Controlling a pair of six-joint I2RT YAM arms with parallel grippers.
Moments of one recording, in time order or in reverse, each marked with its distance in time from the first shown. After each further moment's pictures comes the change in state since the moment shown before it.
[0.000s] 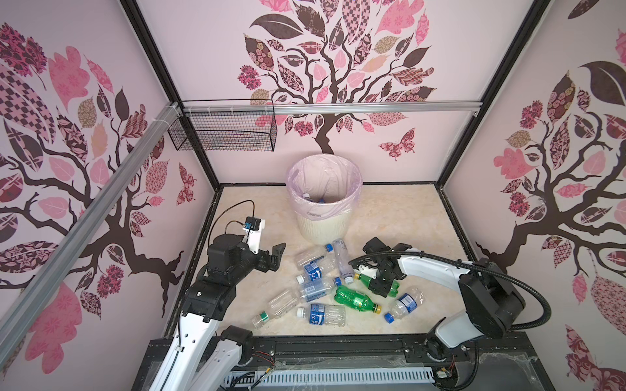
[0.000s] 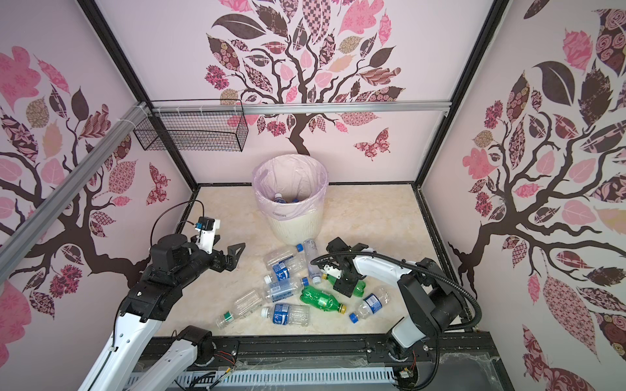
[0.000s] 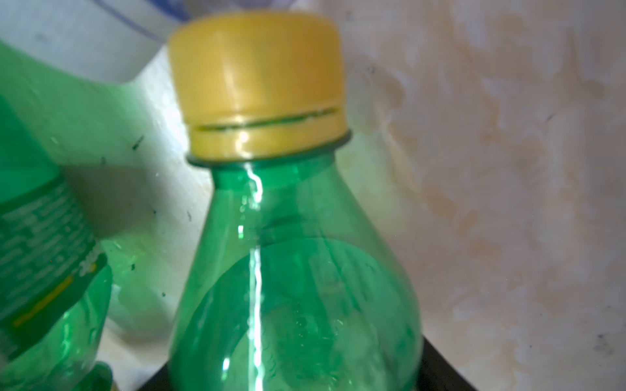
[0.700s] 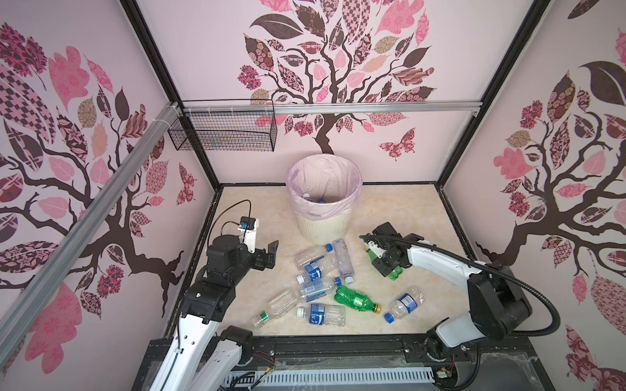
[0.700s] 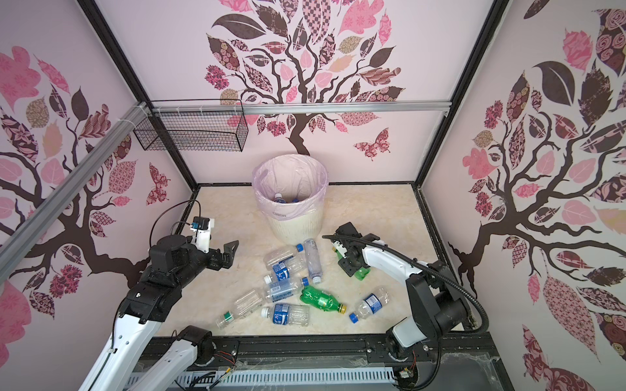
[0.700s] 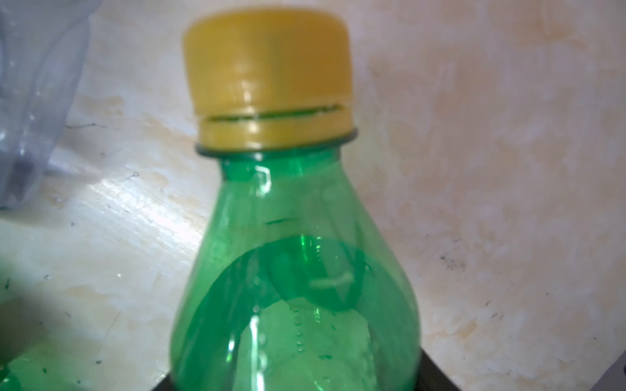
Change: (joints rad) left arm 0.000 -0.008 0.000 -0.012 -0.154 -0.002; right arm -0.152 -0.050 0.085 0.069 0.111 0.239
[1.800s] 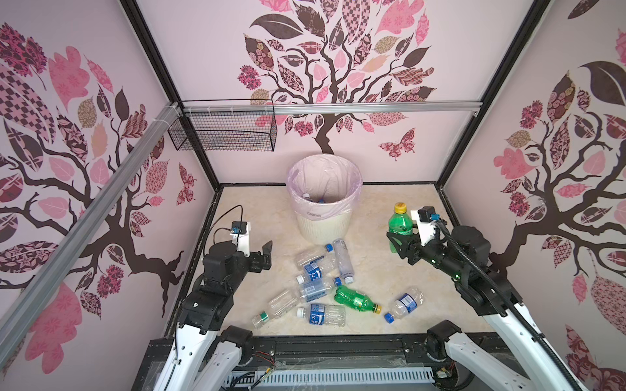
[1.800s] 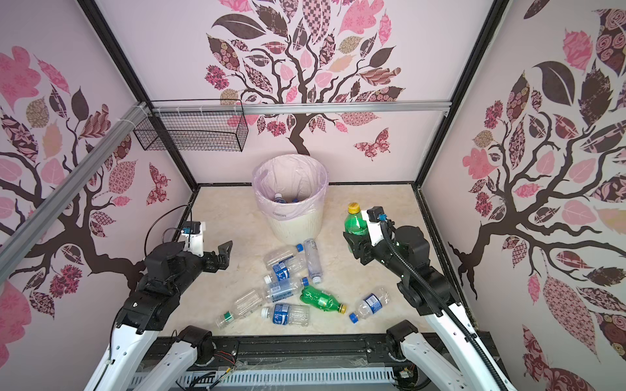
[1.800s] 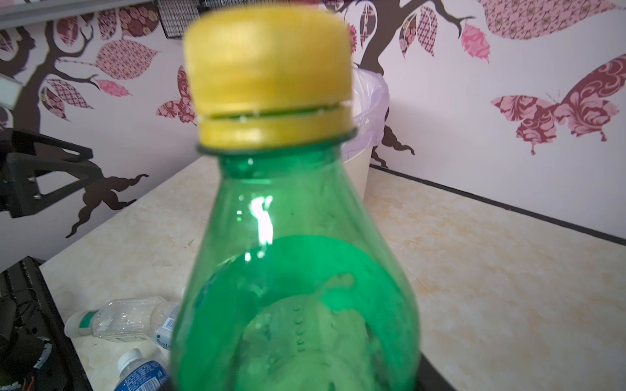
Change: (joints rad) left arm 0.000 -0.075 -0.054 0.013 -0.090 -0.065; right arm -0.064 -0.804 0.005 0.228 -0.386 0.248
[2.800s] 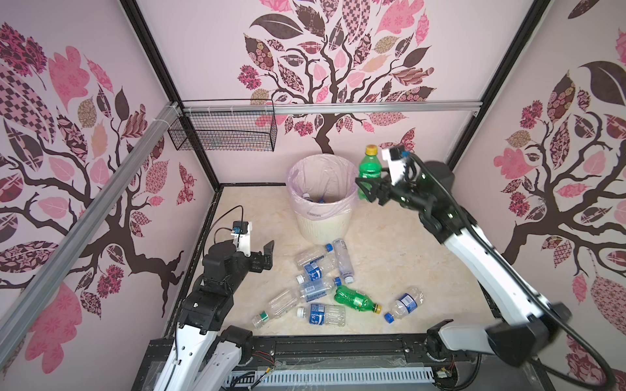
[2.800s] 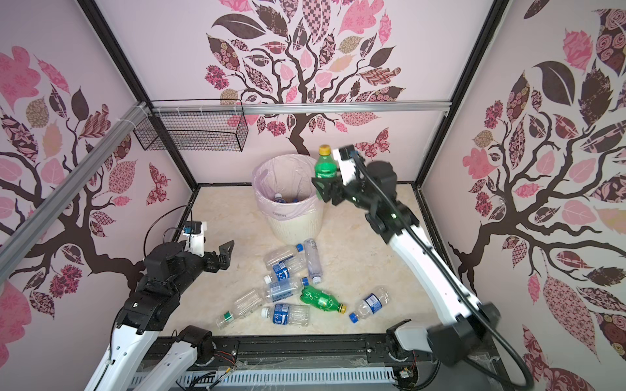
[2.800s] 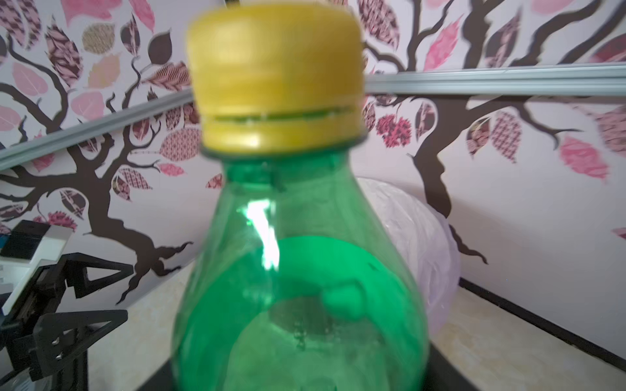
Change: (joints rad) left arm 0.000 0.003 0.000 0.019 0.048 0.009; right arm 0.002 0.836 0.743 0.211 -0.222 0.078
